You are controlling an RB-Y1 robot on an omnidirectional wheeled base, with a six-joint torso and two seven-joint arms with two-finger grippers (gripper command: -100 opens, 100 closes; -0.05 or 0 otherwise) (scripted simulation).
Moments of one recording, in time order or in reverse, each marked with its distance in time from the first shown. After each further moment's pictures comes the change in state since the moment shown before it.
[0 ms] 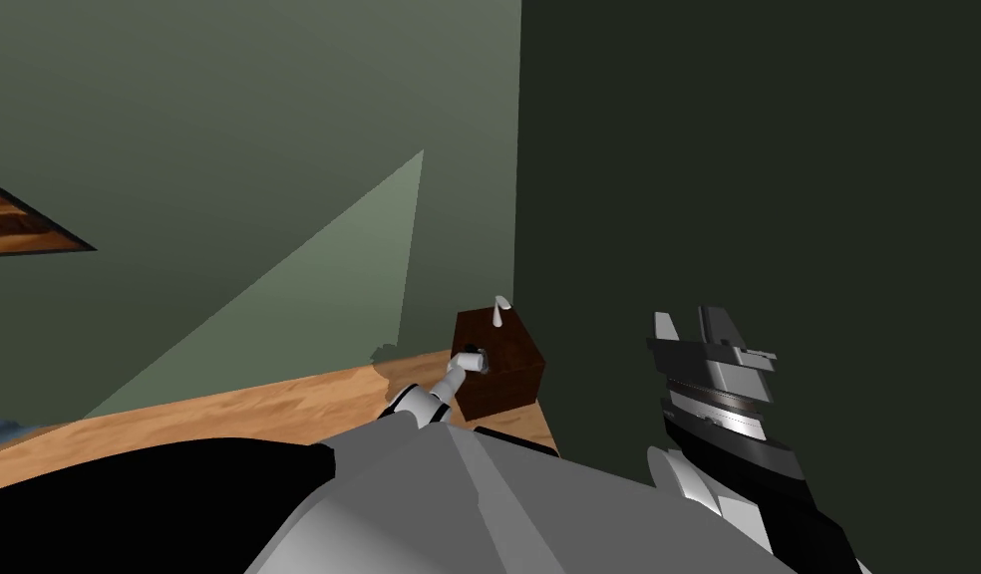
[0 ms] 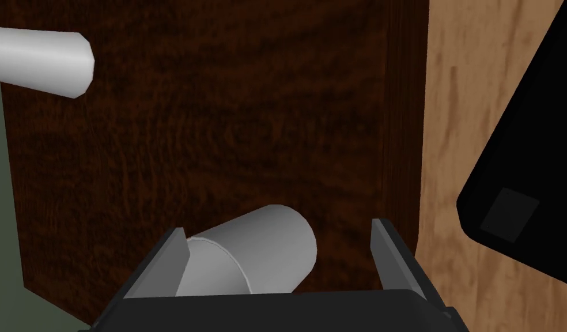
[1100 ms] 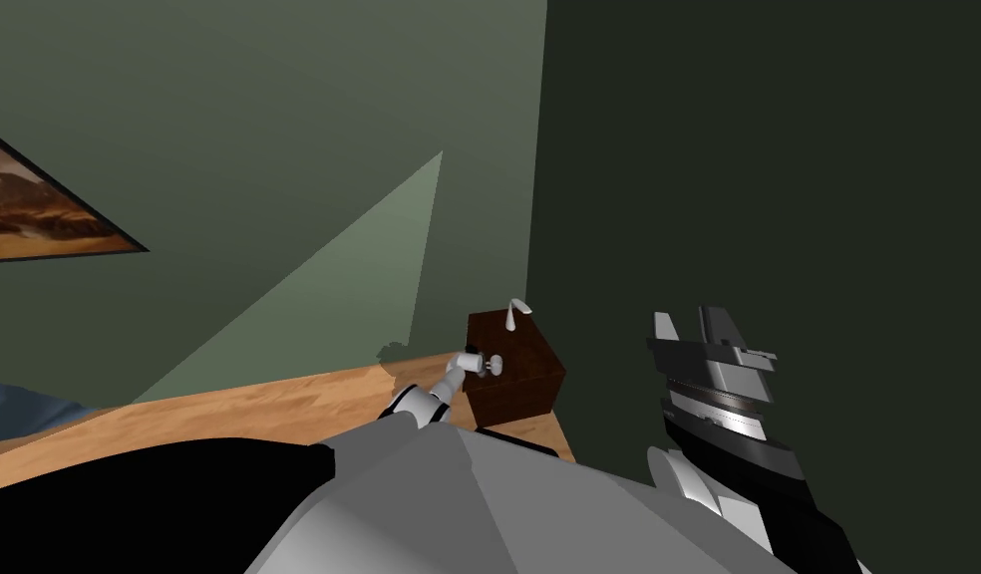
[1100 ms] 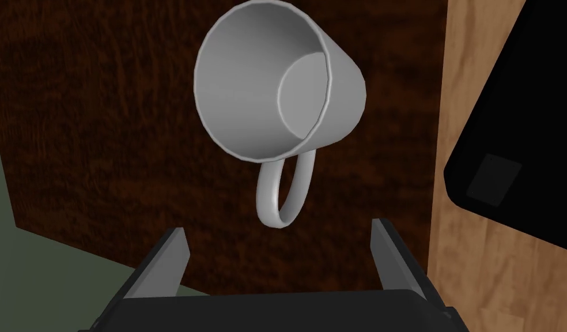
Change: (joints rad) left arm 0.002 0.000 0.017 0.003 -0.080 0.067 0.013; right arm 0.000 0.000 0.000 0.000 0.000 0.000 0.000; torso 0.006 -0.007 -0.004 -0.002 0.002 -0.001
